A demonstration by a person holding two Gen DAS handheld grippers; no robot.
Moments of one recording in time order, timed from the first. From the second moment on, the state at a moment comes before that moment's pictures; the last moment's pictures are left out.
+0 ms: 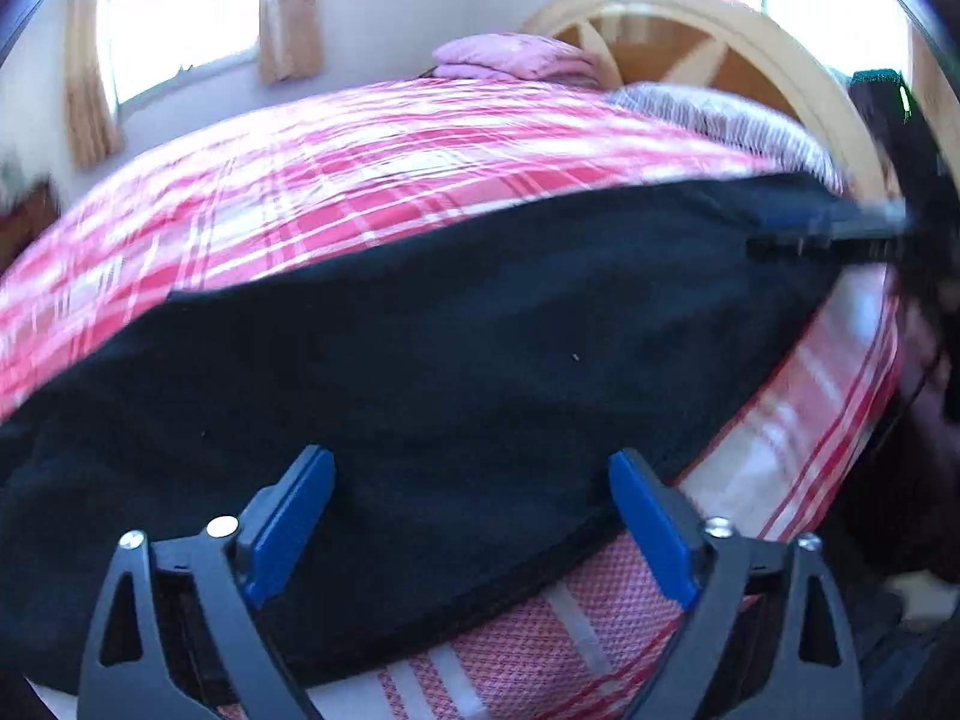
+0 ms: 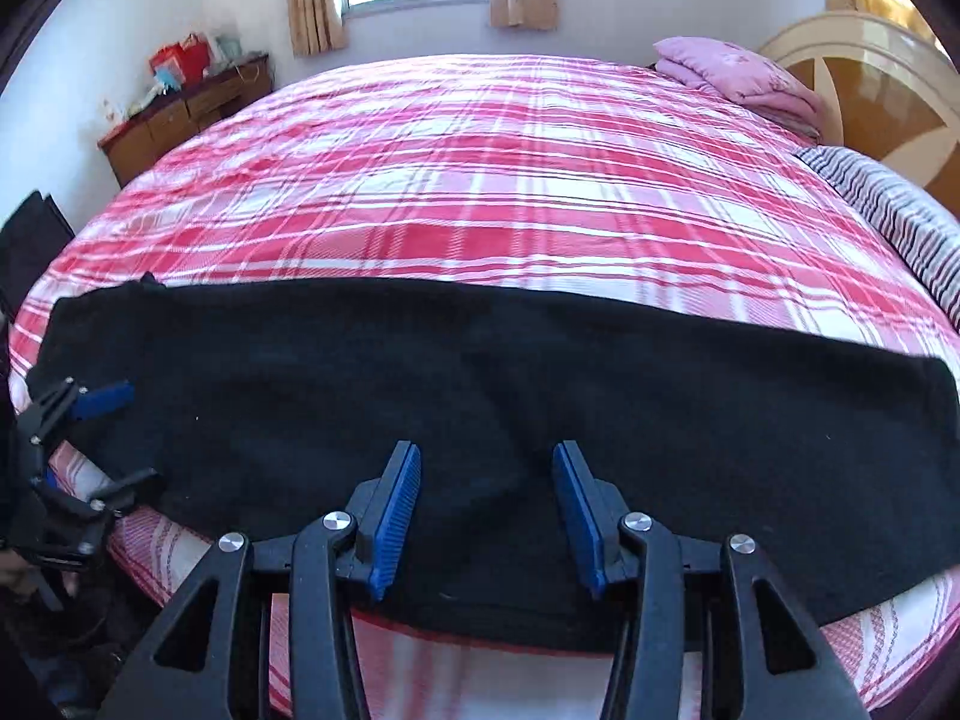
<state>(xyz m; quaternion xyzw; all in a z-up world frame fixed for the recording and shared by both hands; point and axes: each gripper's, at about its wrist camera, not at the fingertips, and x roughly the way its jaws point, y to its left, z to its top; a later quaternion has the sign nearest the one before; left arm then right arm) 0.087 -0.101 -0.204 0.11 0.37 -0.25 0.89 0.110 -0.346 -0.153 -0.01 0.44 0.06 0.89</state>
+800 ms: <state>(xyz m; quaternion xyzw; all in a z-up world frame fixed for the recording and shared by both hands) 0.118 -0.148 -0.189 0.09 0.40 -0.27 0.87 0.019 -0.615 -0.119 0.32 0.34 -0.16 0.87</state>
